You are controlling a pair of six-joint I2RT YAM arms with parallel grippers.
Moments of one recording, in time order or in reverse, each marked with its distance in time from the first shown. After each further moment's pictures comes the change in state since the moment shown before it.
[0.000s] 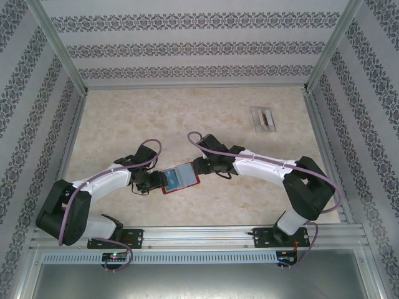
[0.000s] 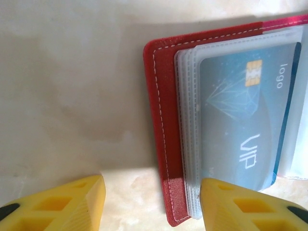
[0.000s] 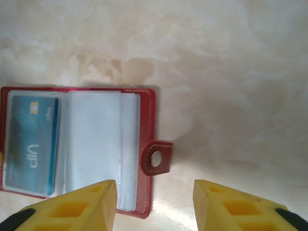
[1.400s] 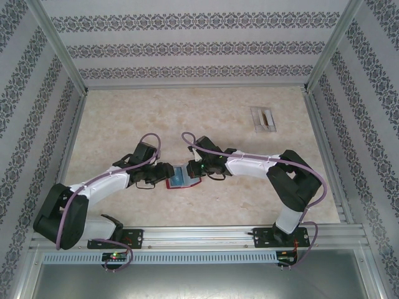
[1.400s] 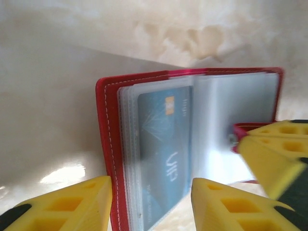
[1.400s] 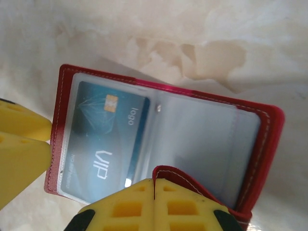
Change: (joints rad) left arm -0.007 -0.050 -0.026 0.271 0.109 -0.080; right arm 0.009 0.121 -0.028 0.228 -0.265 0.100
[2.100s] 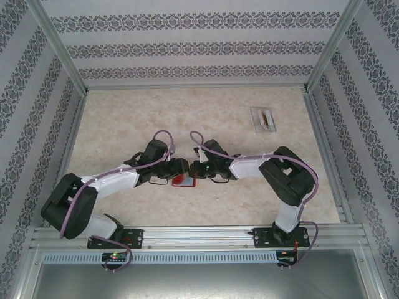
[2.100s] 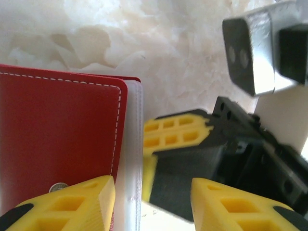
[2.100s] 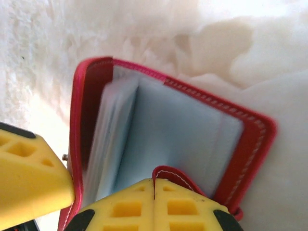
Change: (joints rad) left arm -0.111 0.117 0.040 0.250 0.071 -0.101; right arm -0.094 0.059 -0.160 0.338 -0.182 0.134
